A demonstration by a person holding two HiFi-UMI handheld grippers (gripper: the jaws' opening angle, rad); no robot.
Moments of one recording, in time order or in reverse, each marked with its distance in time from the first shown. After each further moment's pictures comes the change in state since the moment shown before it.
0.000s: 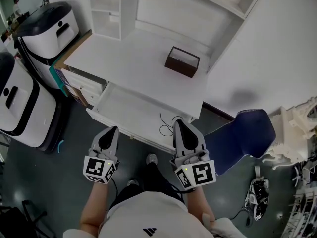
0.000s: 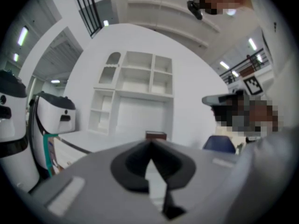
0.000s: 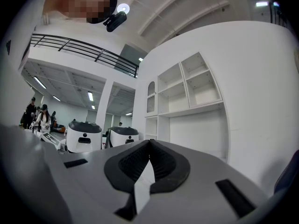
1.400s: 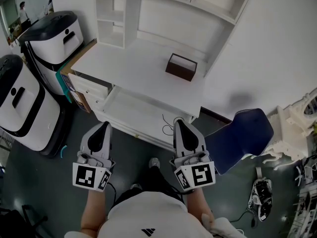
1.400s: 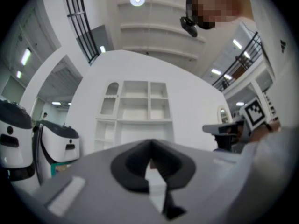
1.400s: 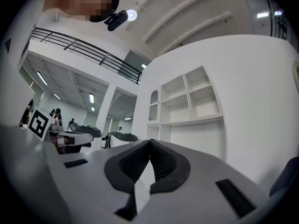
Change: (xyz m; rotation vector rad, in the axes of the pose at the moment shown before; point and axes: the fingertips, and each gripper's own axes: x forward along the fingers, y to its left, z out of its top) left arm -0.091 -0.008 0.123 0.112 -0.243 0.037; right arm -0.040 0.051 0.042 -0.053 -0.082 -0.026
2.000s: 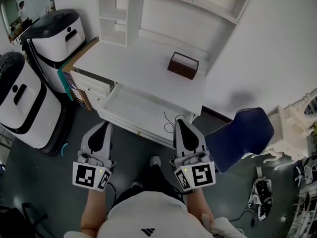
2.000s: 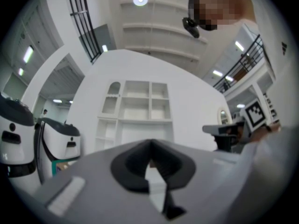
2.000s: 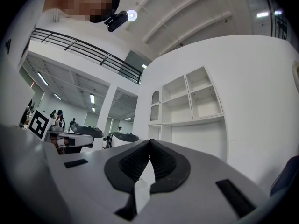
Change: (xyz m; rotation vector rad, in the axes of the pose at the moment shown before) left arm -0.015 0.002 -0.001 -0.025 0.003 0.003; right arm -0.007 0.014 0.002 0.001 -0.001 0.004
